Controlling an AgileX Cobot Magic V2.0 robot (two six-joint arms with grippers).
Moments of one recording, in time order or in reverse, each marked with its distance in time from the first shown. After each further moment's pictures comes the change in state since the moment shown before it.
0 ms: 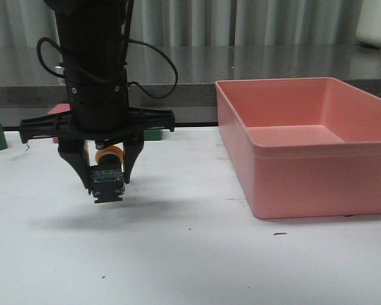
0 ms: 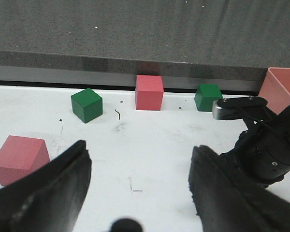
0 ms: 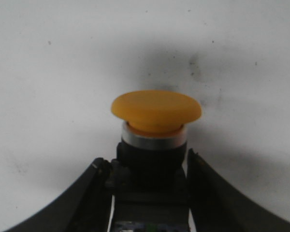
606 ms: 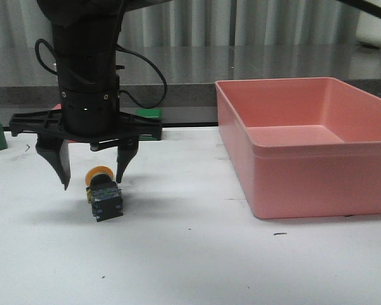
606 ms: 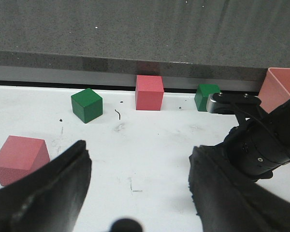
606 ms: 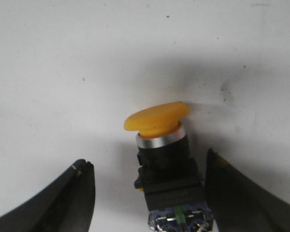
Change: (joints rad) left arm 0.000 0.000 0.000 0.000 0.000 0.000; right arm 0.000 0.022 -0.037 0.014 -0.076 0.062
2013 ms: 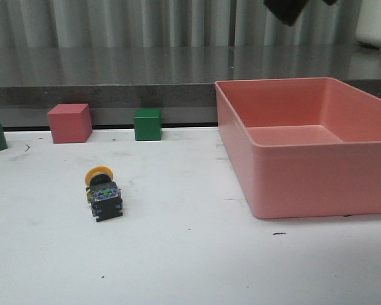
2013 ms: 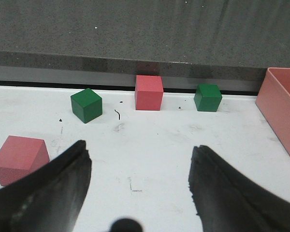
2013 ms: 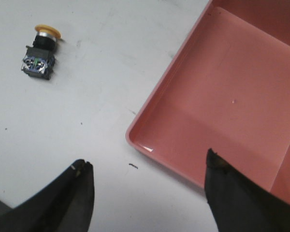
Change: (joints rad) left arm 0.000 0.000 0.000 0.000 0.000 0.000; right arm -0.246 -1.167 1.027 -0.015 -0.203 -0.721
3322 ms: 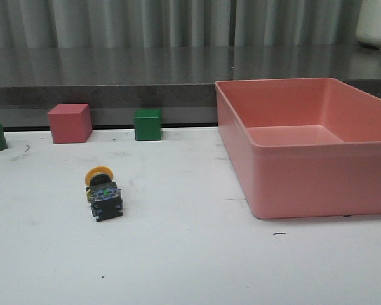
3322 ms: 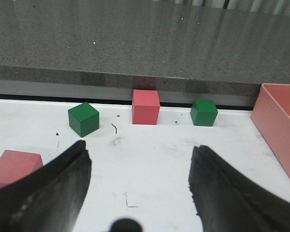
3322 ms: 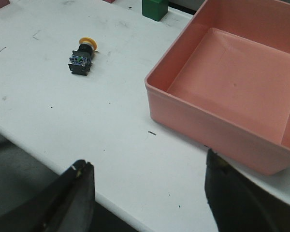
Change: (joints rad) left arm 0.000 0.000 0.000 -0.015 -0.052 0.000; right arm 0.000 -0.762 0.505 0.080 -0.071 -0.002
